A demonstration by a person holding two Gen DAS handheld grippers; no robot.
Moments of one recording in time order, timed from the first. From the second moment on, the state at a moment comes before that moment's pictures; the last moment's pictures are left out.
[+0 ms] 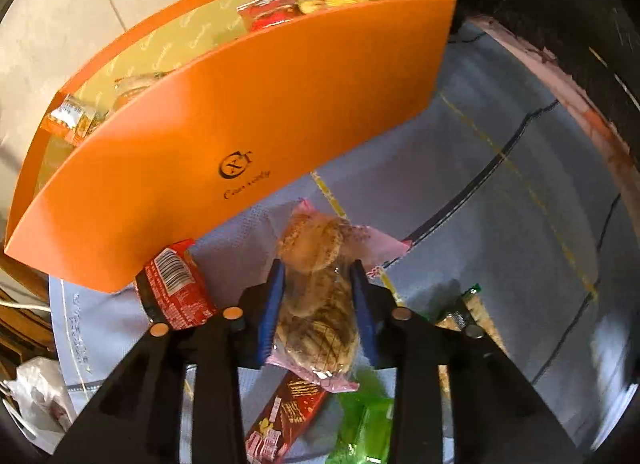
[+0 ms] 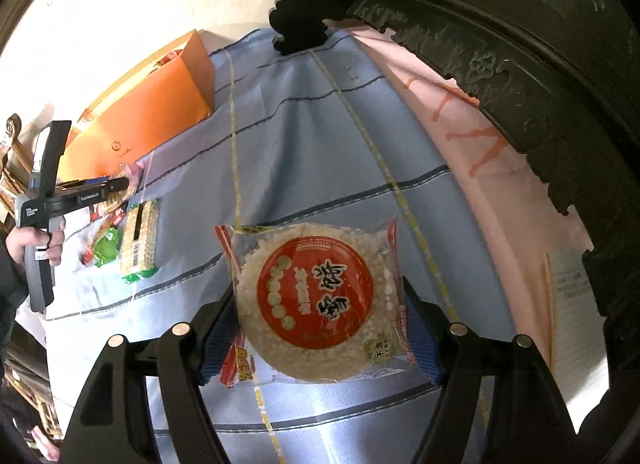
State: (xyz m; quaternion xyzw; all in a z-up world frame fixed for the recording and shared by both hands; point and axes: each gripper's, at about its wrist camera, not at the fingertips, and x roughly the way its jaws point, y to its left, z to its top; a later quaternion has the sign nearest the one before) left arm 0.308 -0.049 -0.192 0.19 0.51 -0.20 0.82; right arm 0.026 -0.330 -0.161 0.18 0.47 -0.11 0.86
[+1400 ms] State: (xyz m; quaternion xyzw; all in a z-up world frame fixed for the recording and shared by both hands) left arm 0.397 0.030 -0.012 0.02 0.41 -0.02 0.91; right arm 0.396 -0.201 -0.010 0.07 0.38 0.07 0.92
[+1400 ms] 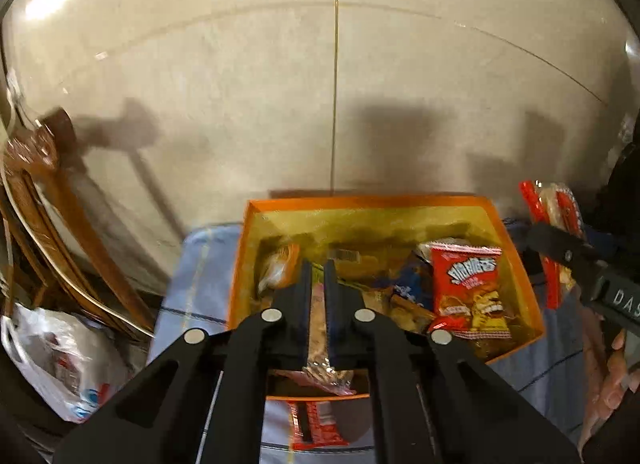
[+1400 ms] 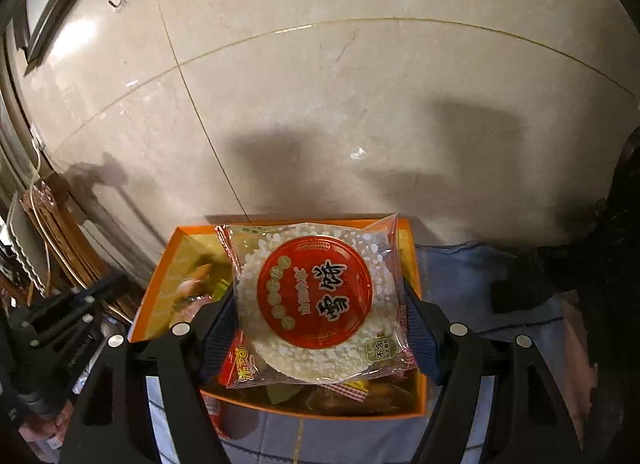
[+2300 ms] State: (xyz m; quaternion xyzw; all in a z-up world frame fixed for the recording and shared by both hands) left arm 0.330 0.048 -0.165 0.10 0.48 0.03 0.87; right arm 0.232 -0.157 -0.188 0.00 0.56 0.05 0.83
